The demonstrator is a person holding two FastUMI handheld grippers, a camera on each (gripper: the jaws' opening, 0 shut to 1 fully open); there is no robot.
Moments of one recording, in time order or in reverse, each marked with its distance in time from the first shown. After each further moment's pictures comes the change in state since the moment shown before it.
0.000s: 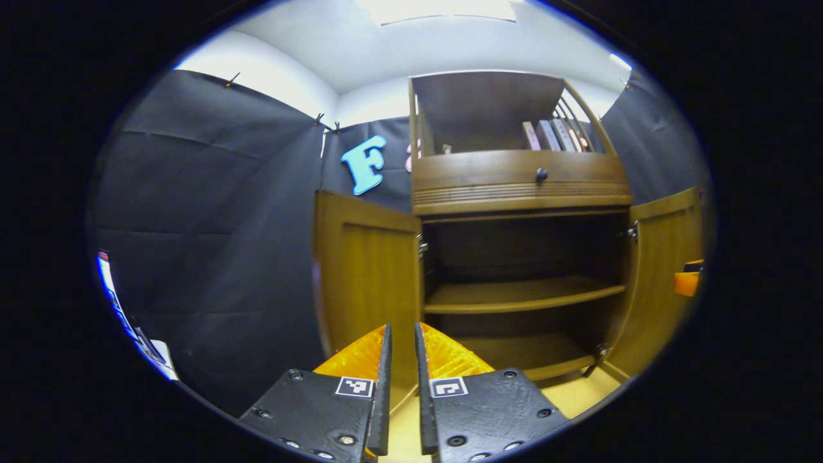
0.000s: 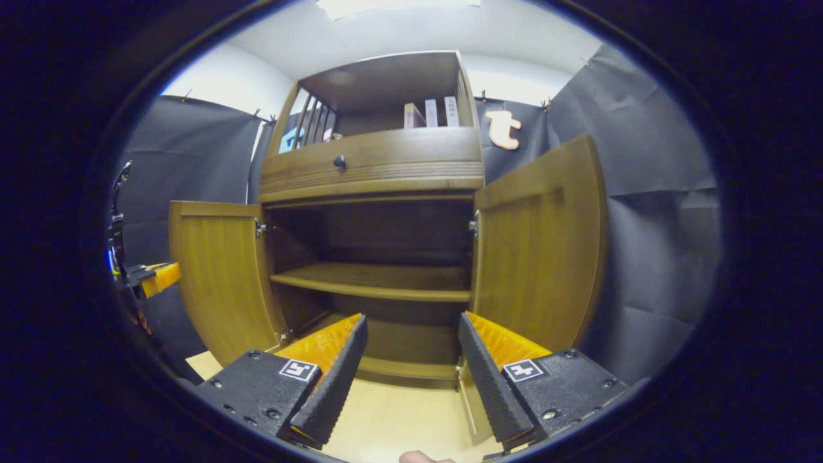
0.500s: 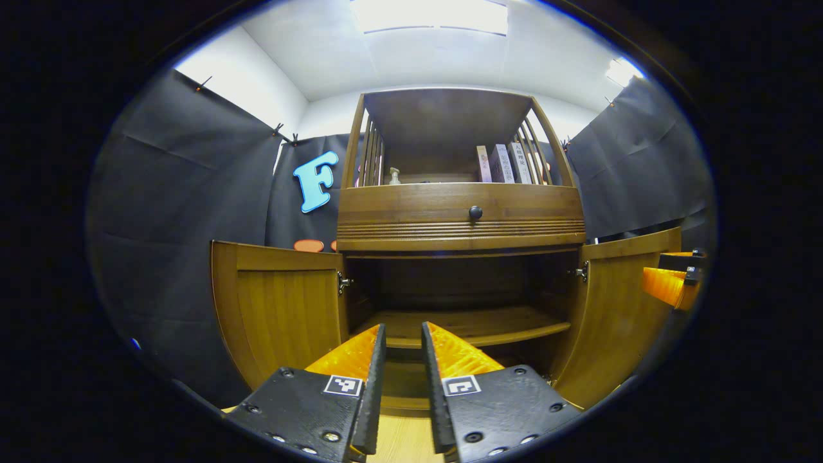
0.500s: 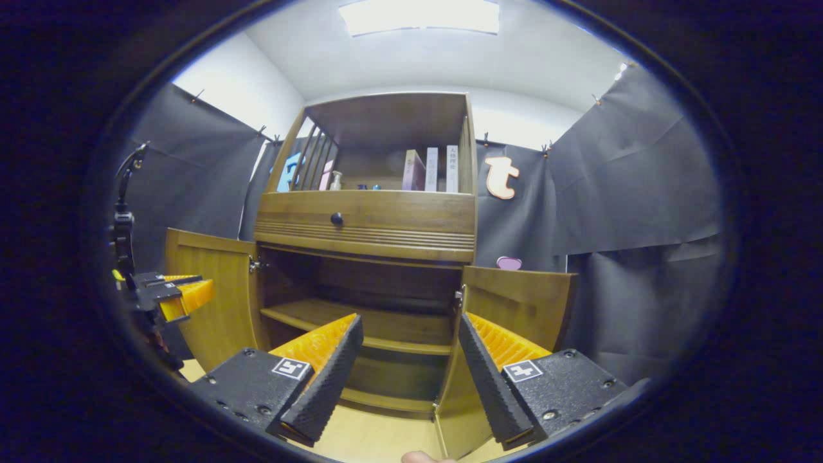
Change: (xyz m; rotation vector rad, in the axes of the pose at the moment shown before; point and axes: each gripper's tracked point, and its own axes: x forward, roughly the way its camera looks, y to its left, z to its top) left arm 0.016 -0.086 0.060 -0.028 -0.063 -0.143; right arm -0.015 -0.006 0.087 -0.061 -0.143 -0.049
